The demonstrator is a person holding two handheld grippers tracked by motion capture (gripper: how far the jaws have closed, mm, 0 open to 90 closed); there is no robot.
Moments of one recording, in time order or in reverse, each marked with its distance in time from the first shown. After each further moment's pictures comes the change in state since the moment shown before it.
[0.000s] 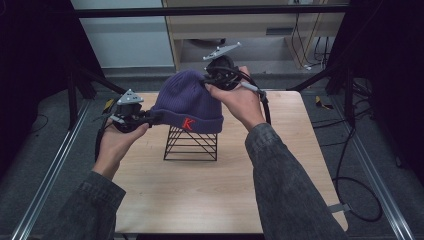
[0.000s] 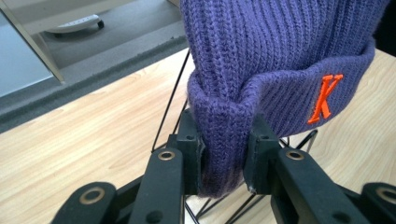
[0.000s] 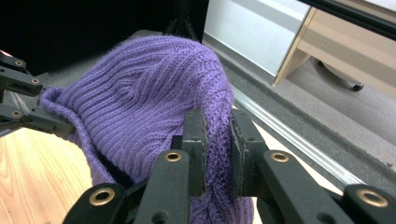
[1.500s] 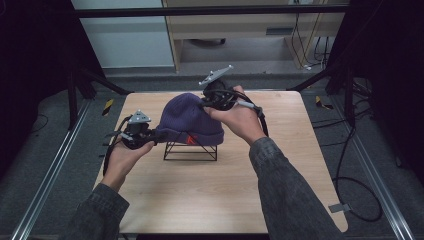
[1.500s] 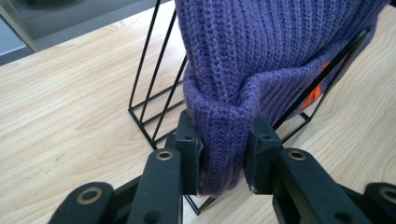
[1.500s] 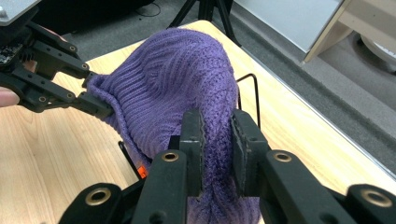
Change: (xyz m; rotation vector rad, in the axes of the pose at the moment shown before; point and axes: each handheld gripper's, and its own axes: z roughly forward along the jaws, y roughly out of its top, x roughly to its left) left arm -0.003 -0.054 0.036 0.076 -0.041 -0.019; right arm 0.020 -0.040 0.018 0.104 0.101 -0.054
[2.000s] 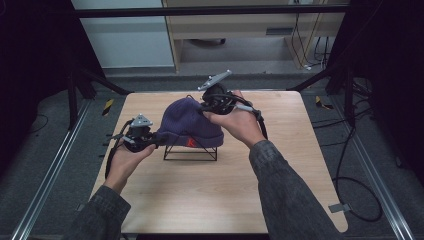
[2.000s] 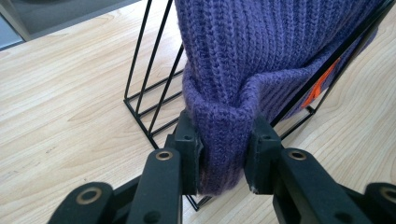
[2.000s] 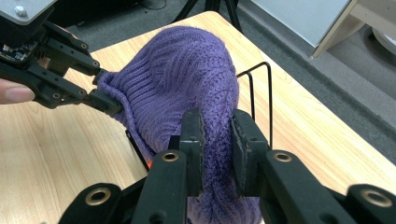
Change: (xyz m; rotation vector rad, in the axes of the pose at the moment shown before) left arm 0.002 -0.012 0.008 0.011 -0.001 -0.010; right arm 0.005 -0.008 0.006 0.024 0.023 -0.007
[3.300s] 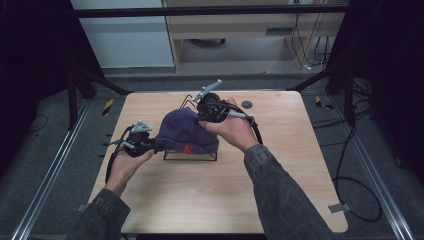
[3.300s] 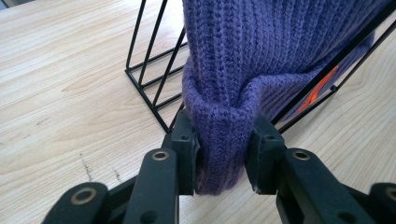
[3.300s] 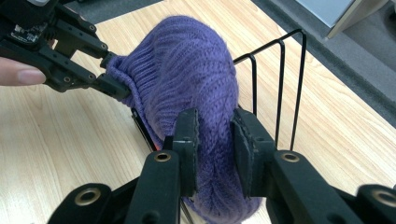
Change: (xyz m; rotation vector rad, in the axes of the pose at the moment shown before) left arm 0.011 -0.024 0.015 0.045 0.003 -0.024; right arm 0.011 -0.012 0.025 0.080 0.023 -0.007
